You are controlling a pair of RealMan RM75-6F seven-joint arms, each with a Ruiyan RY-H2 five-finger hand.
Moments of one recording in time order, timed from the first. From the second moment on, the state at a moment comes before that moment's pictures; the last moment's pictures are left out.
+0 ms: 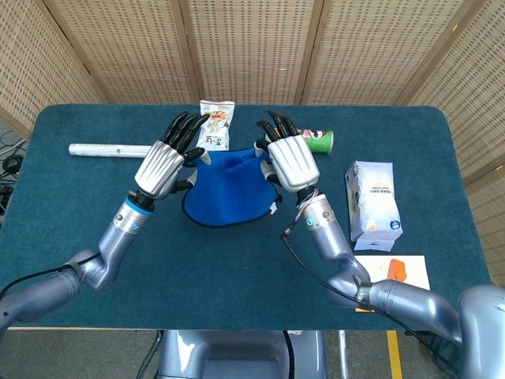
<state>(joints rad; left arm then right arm) -0.90 -1.62 -0.24 -1.01 1.53 1.32 -0.25 0.96 -1.60 0.46 -1.38 -1.09 1.08 -0.38</state>
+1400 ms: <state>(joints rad) -0.92 -1.81 -0.22 -0.69 1.44 1.15 -0.45 1.00 -1.72 0.42 -1.09 -1.07 1.00 -0.21</state>
